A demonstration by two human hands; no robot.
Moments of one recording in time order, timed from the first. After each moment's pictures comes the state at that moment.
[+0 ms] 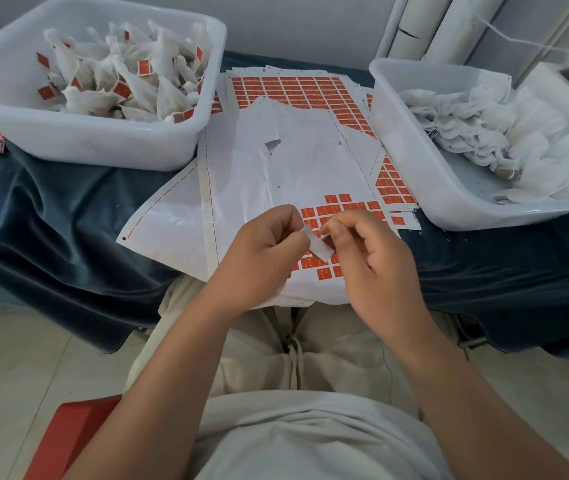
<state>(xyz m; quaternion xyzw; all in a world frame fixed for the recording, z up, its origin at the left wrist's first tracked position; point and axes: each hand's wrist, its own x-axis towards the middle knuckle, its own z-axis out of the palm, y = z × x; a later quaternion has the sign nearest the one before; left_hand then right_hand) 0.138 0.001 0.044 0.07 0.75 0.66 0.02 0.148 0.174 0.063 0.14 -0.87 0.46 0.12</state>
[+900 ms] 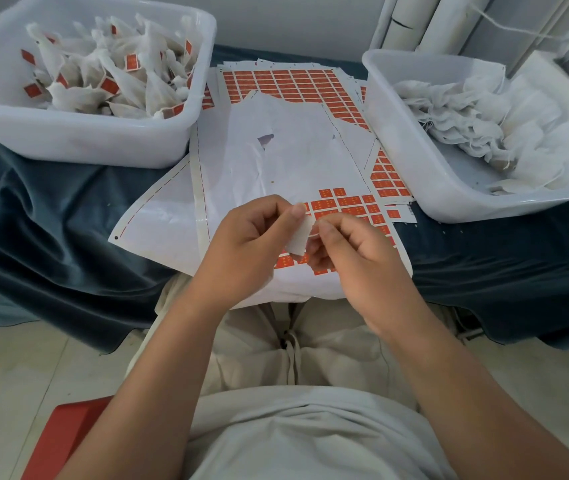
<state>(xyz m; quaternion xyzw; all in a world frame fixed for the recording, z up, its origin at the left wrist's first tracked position) 0.143 -0.001 0.056 0.08 0.73 0.68 -0.03 0.145 0.170 0.058 0.09 -0.80 0.59 -0.04</state>
